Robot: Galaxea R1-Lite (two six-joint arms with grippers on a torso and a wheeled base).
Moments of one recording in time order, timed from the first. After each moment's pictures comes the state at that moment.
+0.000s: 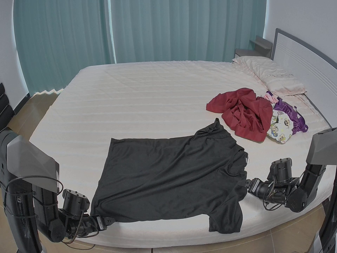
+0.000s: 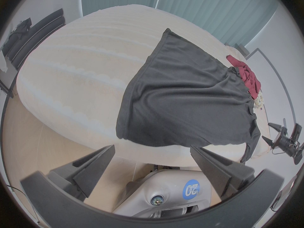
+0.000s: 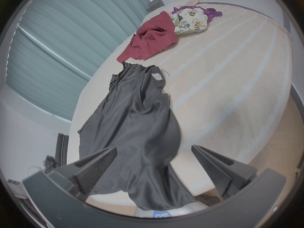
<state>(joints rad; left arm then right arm) -0.28 2.25 -0.05 -1.22 0.03 -0.58 0.25 2.15 -0.35 -1.07 0.02 0.78</state>
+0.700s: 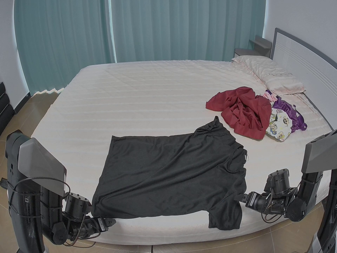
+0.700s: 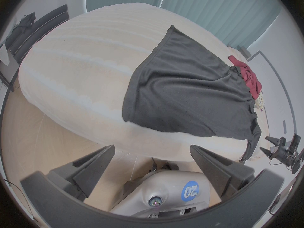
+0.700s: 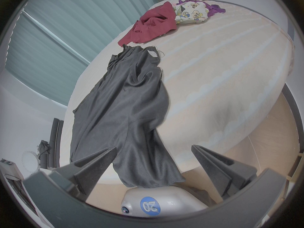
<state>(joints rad) -0.29 2.33 -0.02 -1.32 0.04 -0.62 0.30 2.19 -0.24 -1.13 0.02 0.72</state>
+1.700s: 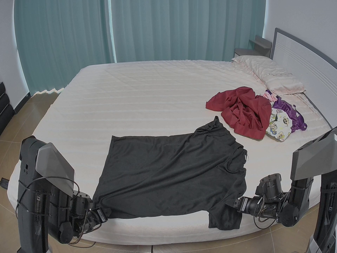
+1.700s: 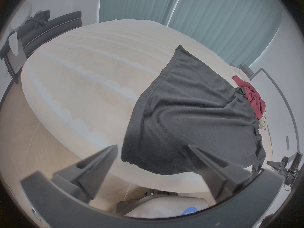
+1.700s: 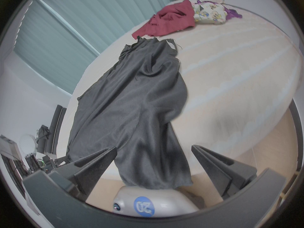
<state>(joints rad) -0.25 2.48 -0.07 -1.55 0.14 -0.66 0.38 2.28 -0.25 -1.24 0.01 0.65</state>
